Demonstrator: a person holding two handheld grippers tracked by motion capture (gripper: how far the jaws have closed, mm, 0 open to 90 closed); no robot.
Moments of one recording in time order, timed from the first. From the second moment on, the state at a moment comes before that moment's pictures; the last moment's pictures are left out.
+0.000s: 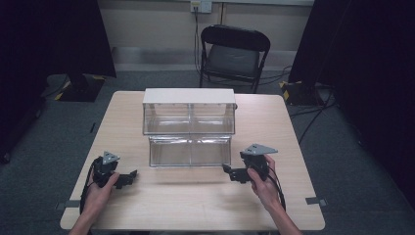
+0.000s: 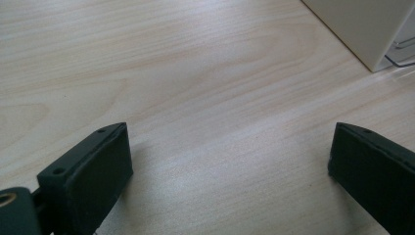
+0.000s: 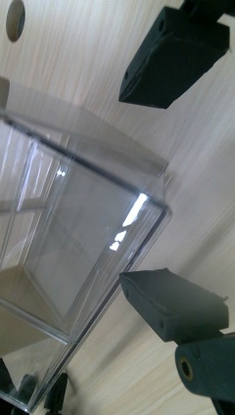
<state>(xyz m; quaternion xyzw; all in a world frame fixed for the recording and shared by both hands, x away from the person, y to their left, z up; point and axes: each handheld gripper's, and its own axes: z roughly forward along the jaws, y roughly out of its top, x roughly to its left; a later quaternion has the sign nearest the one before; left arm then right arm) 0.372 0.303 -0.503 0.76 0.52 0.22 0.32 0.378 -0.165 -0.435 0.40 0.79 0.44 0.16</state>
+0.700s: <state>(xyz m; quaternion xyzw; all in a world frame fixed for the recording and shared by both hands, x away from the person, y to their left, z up) 0.372 0.303 -0.504 0.76 0.52 0.22 0.32 0.385 -0.144 -0.461 0.40 0.80 0.42 0.16</state>
